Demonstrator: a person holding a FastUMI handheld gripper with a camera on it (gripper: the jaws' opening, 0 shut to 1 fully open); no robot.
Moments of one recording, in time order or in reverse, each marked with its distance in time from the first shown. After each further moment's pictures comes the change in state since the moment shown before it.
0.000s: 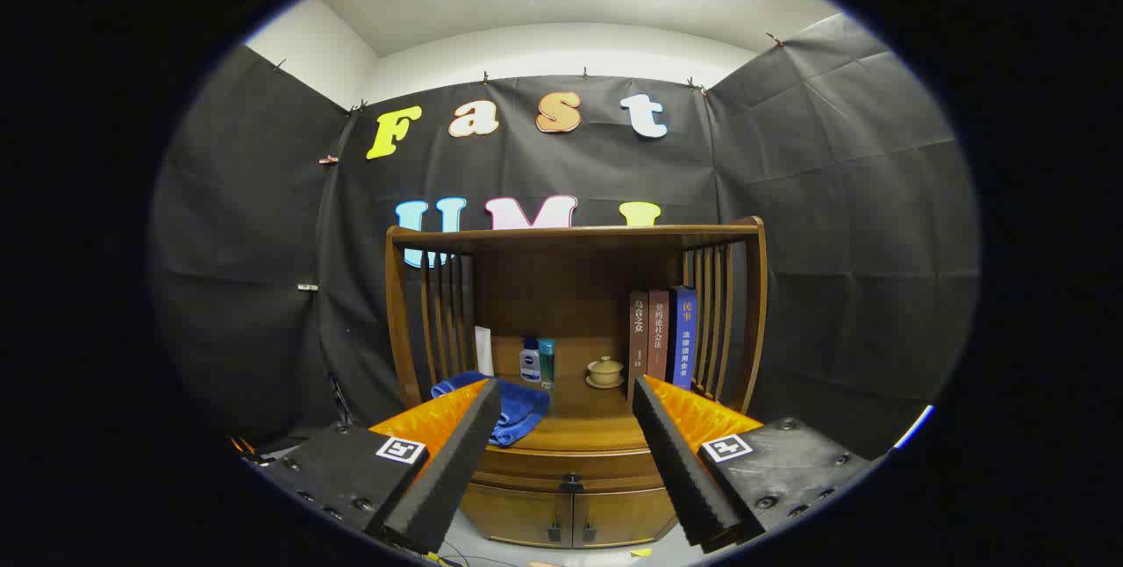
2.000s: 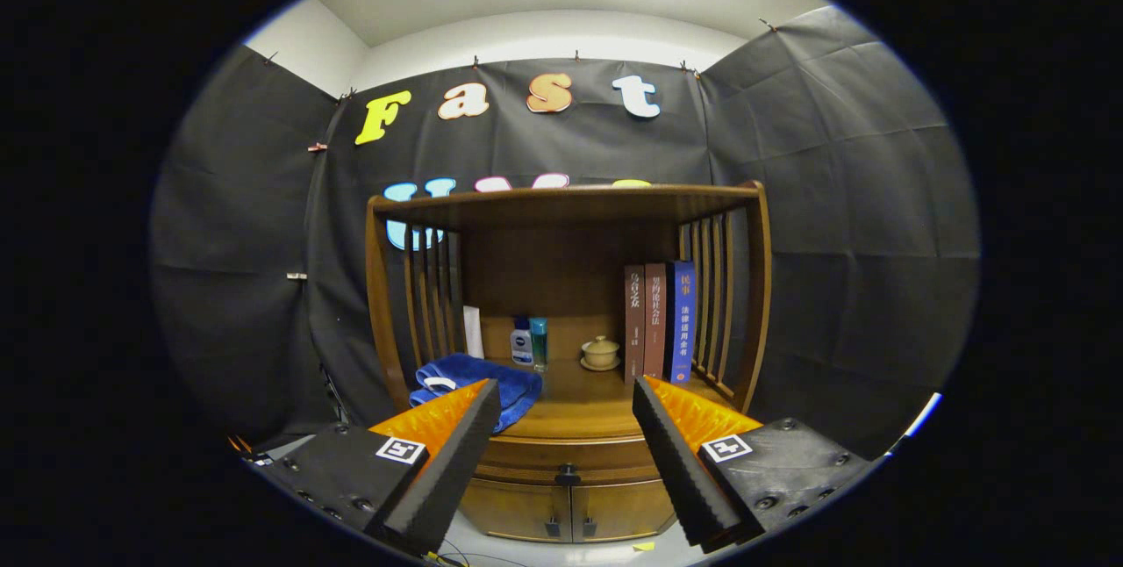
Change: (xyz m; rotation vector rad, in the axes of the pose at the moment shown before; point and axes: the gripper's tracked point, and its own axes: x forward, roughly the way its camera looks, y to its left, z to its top) arm 0.032 -0.007 -0.066 0.020 0.074 -0.023
